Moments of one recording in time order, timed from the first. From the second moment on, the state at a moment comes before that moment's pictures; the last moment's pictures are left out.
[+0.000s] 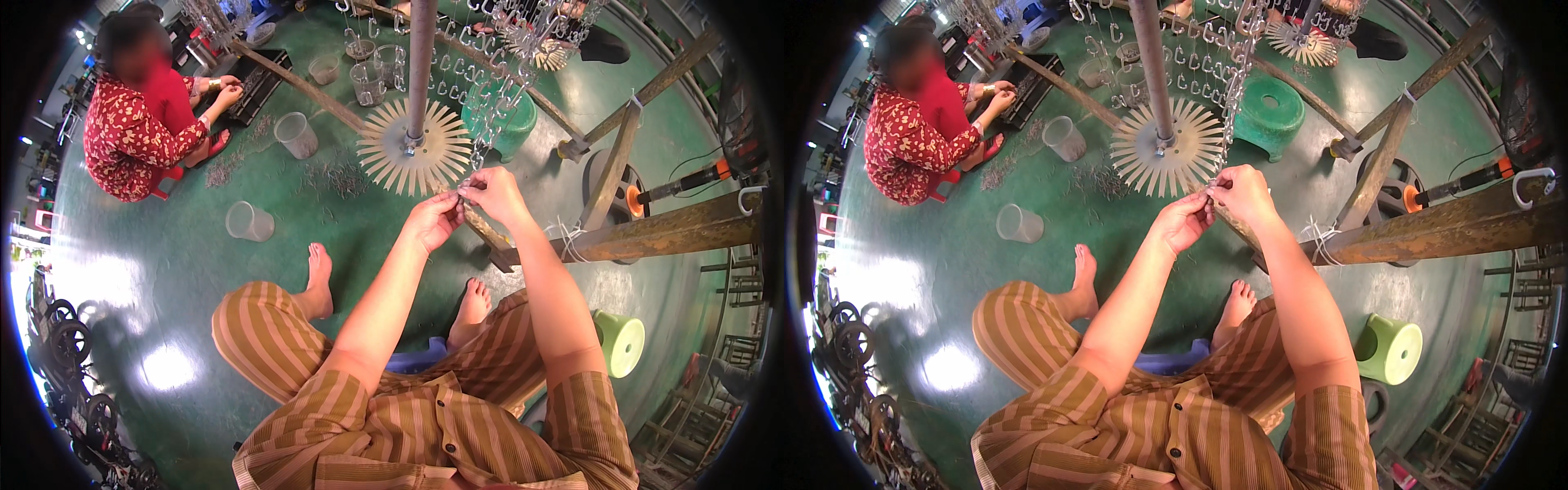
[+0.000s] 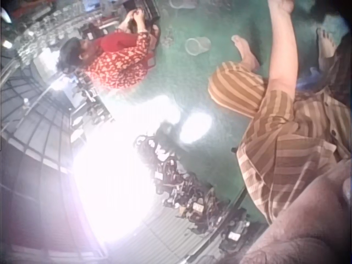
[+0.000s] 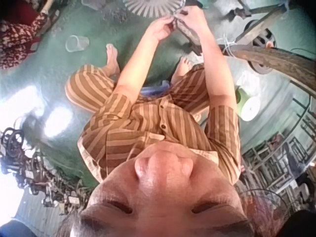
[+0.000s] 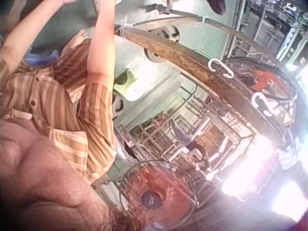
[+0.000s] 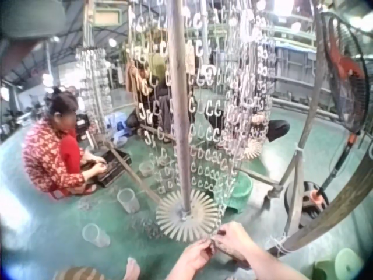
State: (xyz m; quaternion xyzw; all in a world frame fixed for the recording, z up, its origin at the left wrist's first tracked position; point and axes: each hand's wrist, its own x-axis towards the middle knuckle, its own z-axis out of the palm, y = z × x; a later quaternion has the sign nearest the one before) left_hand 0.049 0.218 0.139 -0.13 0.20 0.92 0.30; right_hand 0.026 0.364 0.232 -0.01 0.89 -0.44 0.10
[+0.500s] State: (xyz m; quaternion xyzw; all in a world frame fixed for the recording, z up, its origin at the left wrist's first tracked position) left_hand 0.034 0.190 0.149 -0.19 0.30 0.89 0.27; right_hand 0.010 0.356 0.221 0.02 0.89 -0.44 0.07
